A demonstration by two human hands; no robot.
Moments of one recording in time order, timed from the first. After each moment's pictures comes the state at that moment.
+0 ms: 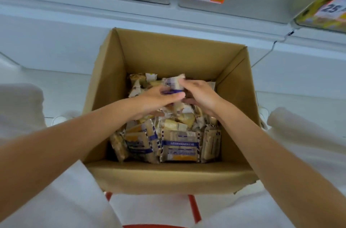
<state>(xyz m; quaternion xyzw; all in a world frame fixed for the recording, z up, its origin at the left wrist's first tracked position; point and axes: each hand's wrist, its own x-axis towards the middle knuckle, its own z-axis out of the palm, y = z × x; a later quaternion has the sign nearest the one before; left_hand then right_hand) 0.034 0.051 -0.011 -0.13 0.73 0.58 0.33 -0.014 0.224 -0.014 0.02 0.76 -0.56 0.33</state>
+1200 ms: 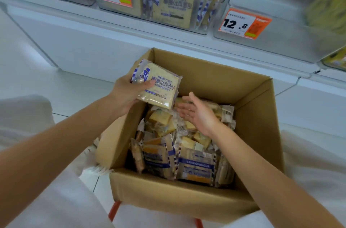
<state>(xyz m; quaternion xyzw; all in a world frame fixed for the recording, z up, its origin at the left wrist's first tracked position) 0.046 -0.062 0.020 -0.31 0.58 0.76 0.05 -0.004 0.159 -0.033 0.08 0.65 -0.66 0.37</state>
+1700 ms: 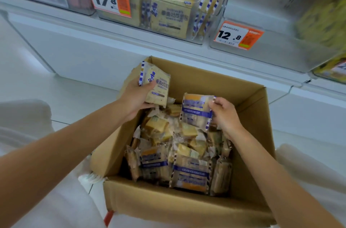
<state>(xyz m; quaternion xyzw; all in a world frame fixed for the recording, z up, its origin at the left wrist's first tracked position) 0.032 -0.041 0.027 -0.28 0.60 0.75 0.05 -0.032 0.213 -0.013 0.03 0.84 -0.51 0.17</state>
